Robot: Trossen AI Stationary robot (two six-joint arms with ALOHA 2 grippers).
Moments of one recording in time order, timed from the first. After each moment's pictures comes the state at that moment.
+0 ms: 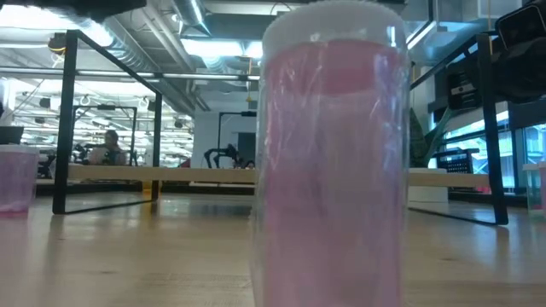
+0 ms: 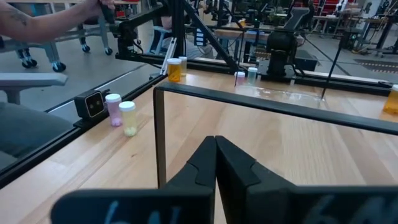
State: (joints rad) left arm -0.25 0.27 0.44 -0.06 -0.63 0.34; right arm 0.19 0.34 0.01 0.23 -0.14 -0.06
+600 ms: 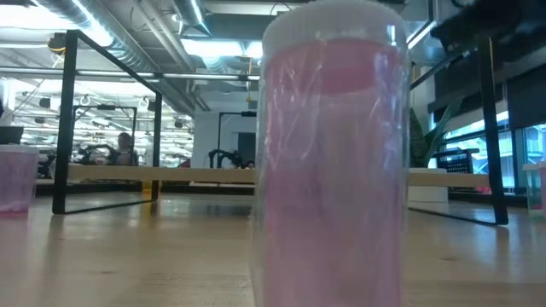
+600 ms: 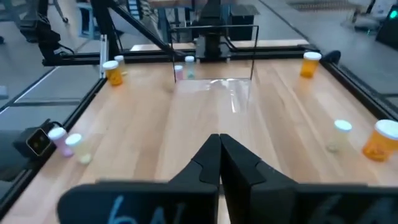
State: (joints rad) left arm -0.25 0.89 1.08 -0.76 -0.67 -0.02; right arm 0.19 0.49 0.51 -0.31 0.15 0.11
